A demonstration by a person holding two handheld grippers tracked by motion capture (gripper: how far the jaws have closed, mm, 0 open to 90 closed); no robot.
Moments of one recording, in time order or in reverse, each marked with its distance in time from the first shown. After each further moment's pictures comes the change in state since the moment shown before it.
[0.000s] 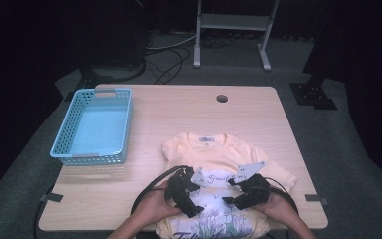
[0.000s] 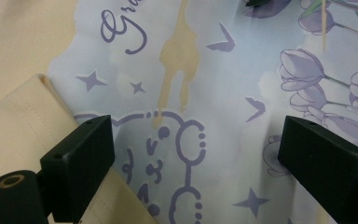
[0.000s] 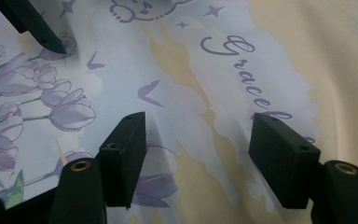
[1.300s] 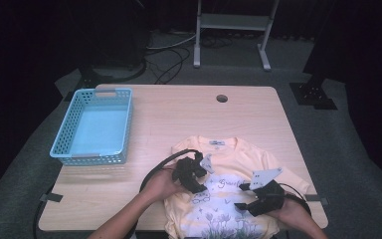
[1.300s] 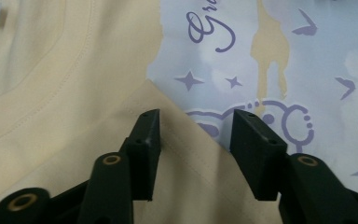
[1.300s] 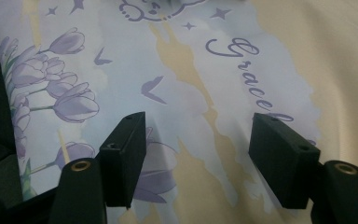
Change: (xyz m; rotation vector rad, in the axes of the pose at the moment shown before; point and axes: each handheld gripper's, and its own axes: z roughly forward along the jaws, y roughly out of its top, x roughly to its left) left arm 0.042 0.031 0.004 0.051 -0.036 0.144; right arm -0.001 -0.031 -0.022 -0.027 0.018 -0.020
